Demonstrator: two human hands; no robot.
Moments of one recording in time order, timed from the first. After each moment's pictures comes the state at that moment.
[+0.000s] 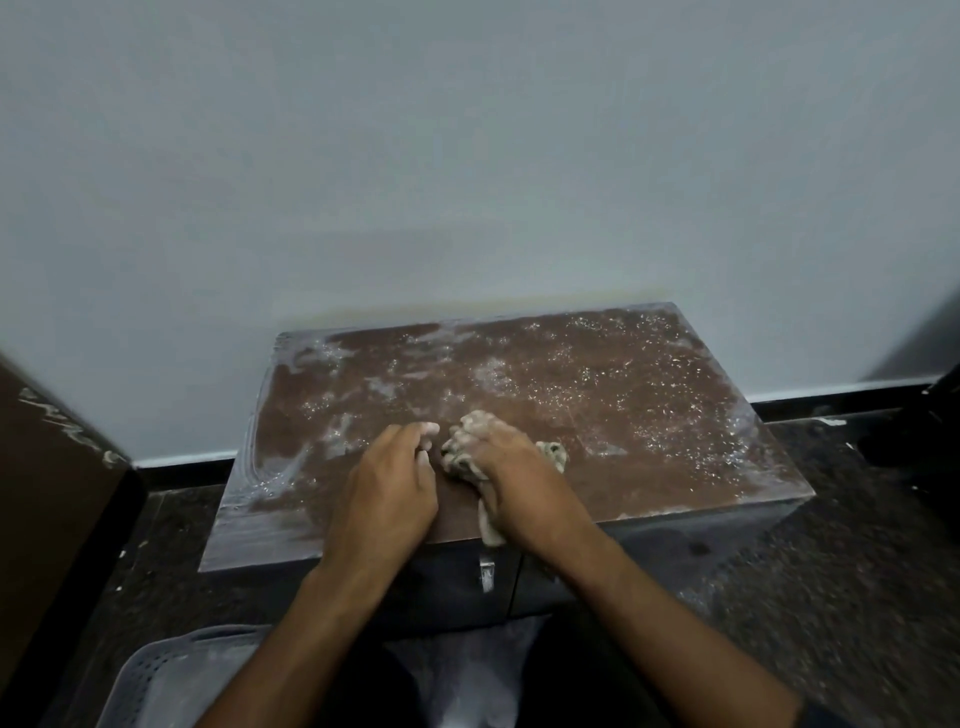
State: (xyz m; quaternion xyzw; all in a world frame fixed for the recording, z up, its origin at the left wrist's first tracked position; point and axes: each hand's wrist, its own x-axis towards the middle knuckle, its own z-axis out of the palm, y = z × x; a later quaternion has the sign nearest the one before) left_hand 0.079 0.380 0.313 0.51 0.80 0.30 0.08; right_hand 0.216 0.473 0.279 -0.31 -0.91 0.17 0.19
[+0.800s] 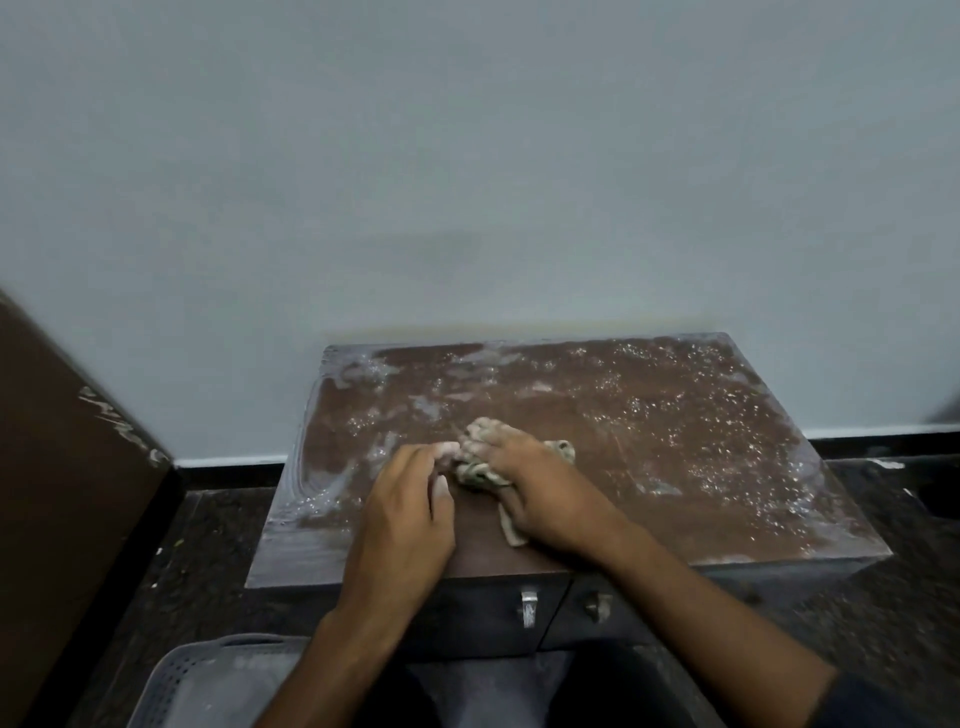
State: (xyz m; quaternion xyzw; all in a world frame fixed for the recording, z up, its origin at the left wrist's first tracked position) left_hand 0.056 0.365 0.310 0.49 0.78 0.37 0.06; right_hand 0.182 0.502 0.289 -0.21 -0.94 0.21 0.16
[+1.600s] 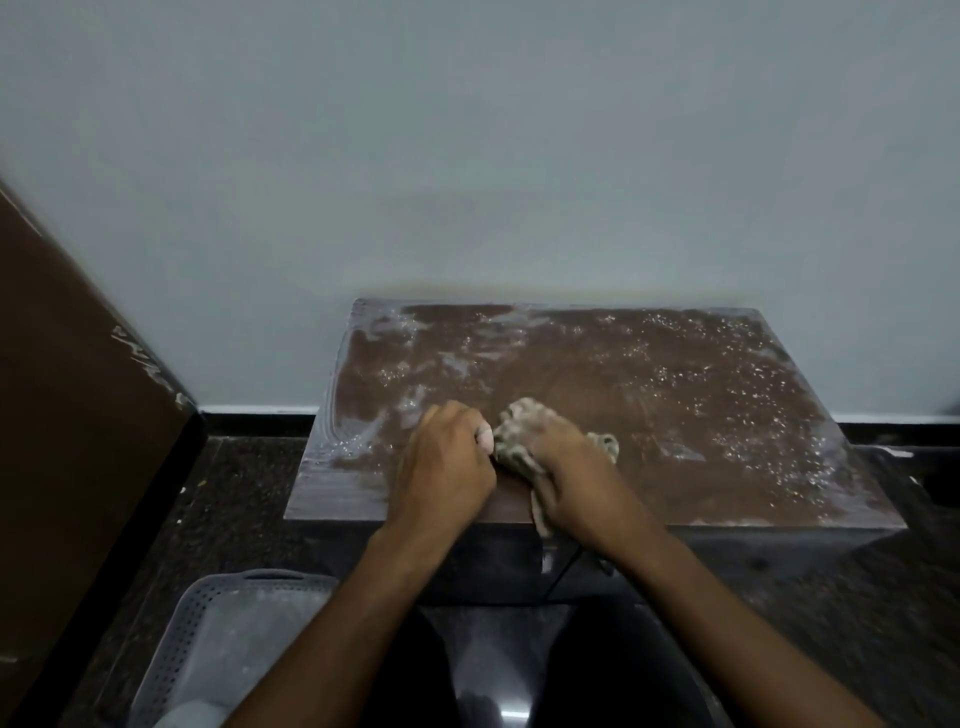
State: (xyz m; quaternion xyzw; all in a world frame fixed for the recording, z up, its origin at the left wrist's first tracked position) left_hand 0.058 0.371 0.314 0.49 0.80 0.32 0.11; right_hand 0.201 0.469 0.279 -0.27 -0.93 0.22 0.15
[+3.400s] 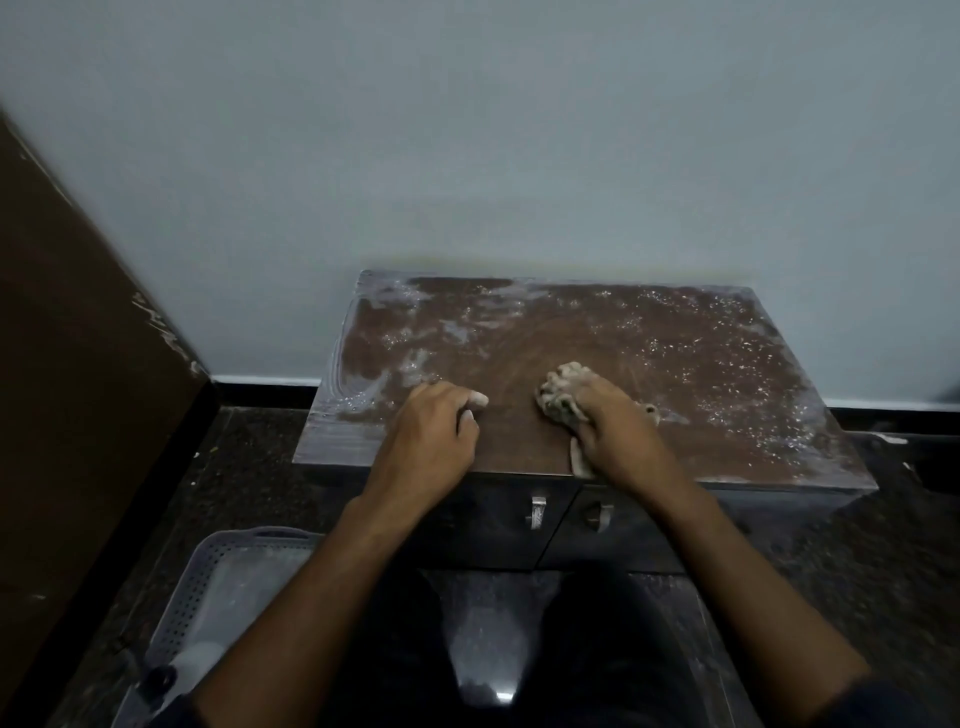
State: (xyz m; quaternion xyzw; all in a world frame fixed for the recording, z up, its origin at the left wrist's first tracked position) left_hand 0.055 0.346 0.302 0.52 0.78 0.34 0.08; right_hand 0.233 0.491 0.282 -0.33 -0.90 0.20 0.18
